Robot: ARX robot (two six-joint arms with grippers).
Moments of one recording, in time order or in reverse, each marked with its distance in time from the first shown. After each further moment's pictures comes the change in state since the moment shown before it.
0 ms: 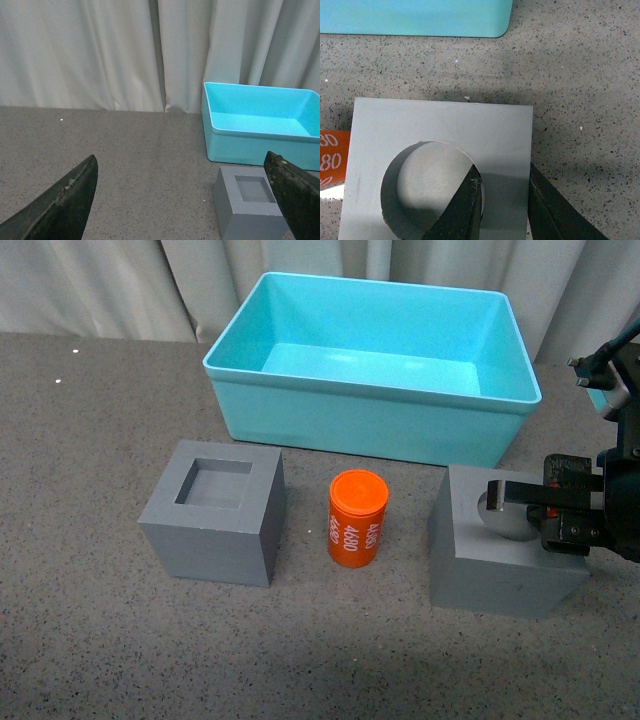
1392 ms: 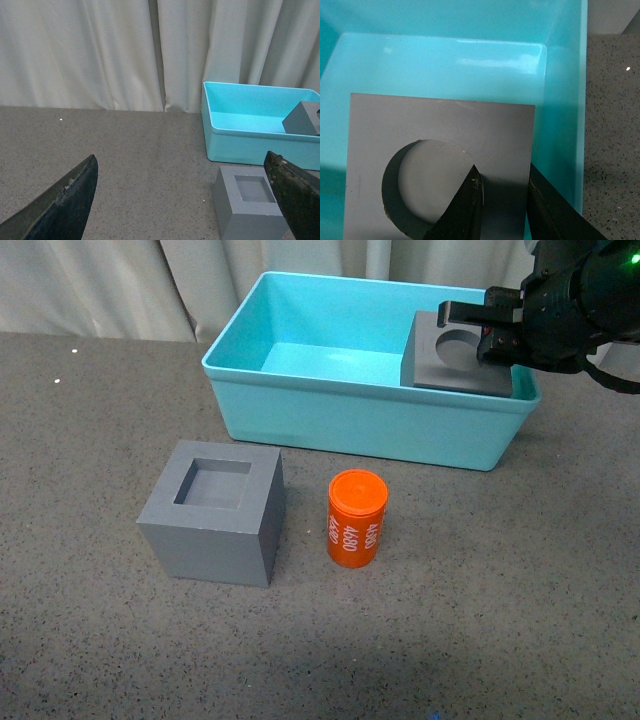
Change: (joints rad) left arm 0.000 0.000 0.000 0.000 0.000 0.000; right arm -0.076 0.327 0.579 -0.018 -0.077 -0.117
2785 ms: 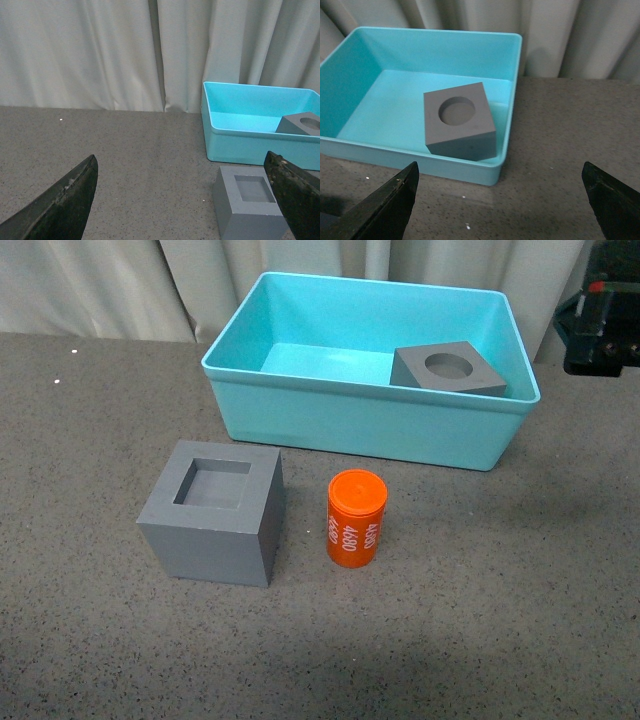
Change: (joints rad) left arm 0.000 0.000 0.000 0.000 0.000 0.000; right arm 0.014 -0.560 -0.639 0.372 0.073 -0.084
